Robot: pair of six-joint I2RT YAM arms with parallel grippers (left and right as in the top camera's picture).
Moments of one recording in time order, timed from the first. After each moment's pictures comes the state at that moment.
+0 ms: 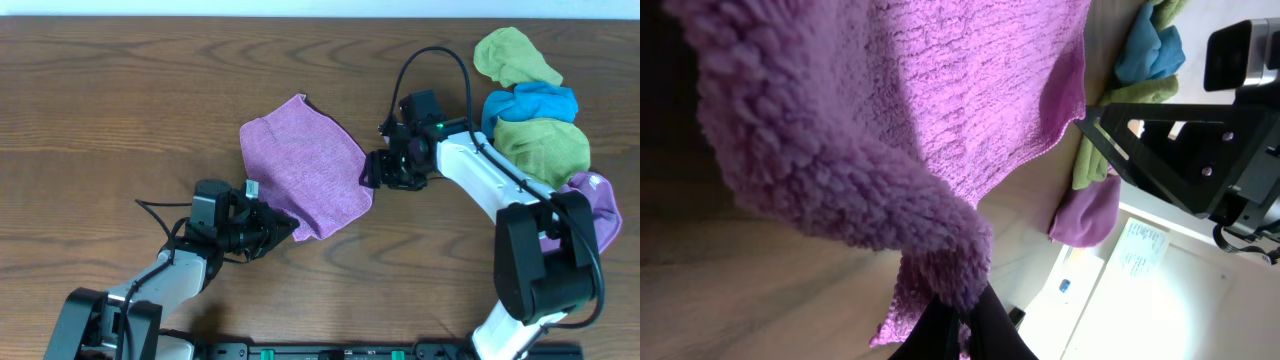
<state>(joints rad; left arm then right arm) -0.23 1.43 0.35 0.25 0.81 -1.08 0.28 1.87 1.20 -0.72 -0.39 0.26</state>
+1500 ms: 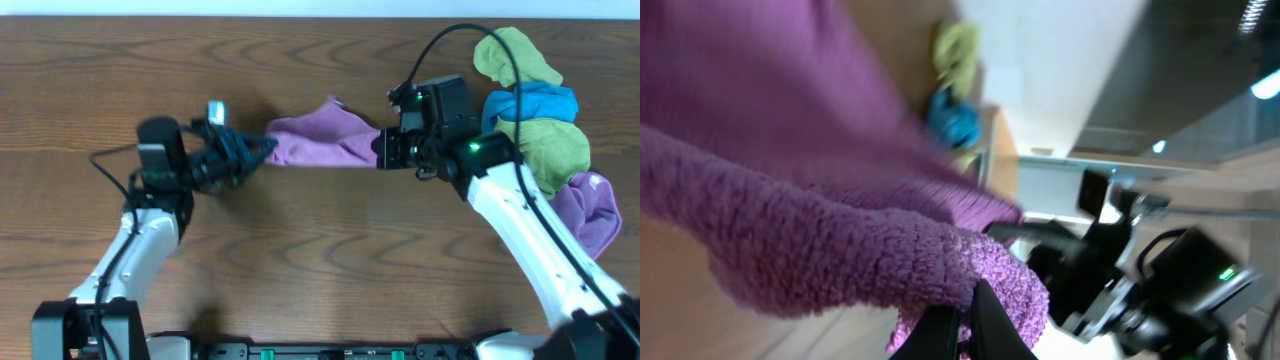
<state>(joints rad) -0.01 1.43 0.72 0.31 1.04 -1.17 0.33 1.50 1.20 -0.61 -0.33 0.32</state>
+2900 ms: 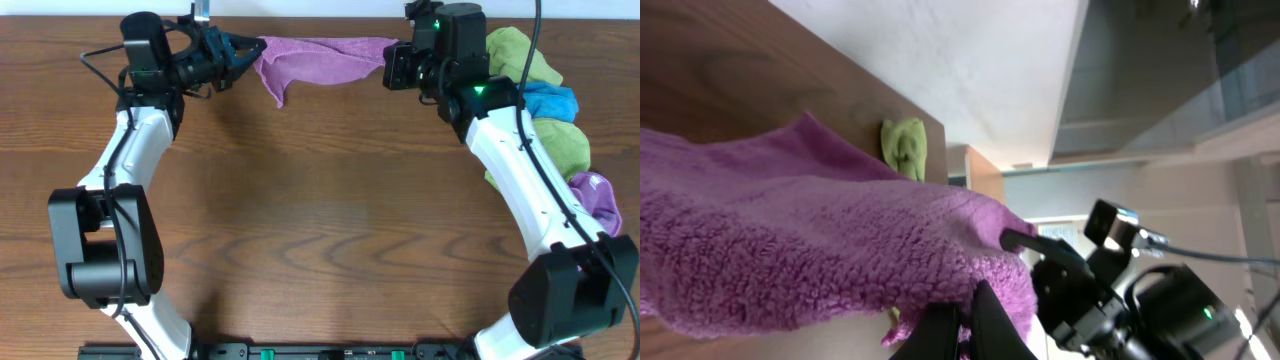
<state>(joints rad) 0.04 1.91 1.36 0.28 1.13 -1.13 0.24 1.75 1.53 -0.40 -0.22 0.24</state>
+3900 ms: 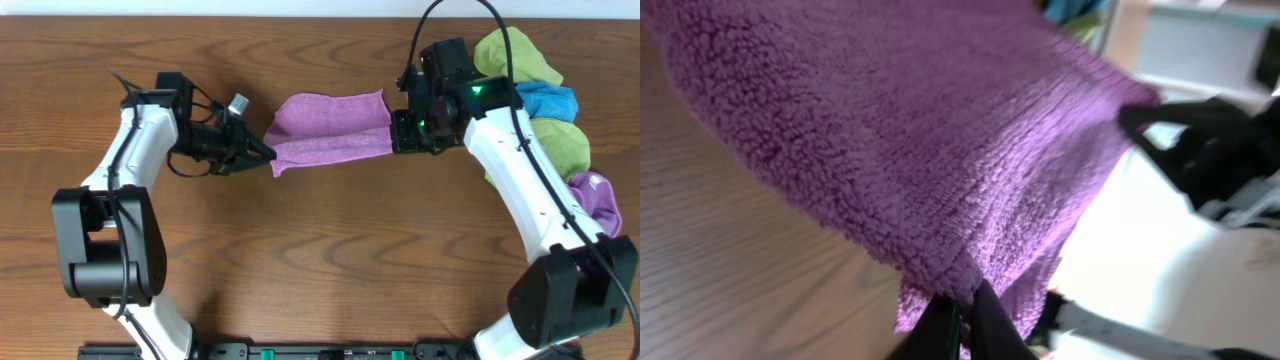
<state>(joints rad) 0.00 1.91 1.38 -1.08 1.05 -0.05 0.26 1.75 1.54 -1.05 -0.21 0.17</state>
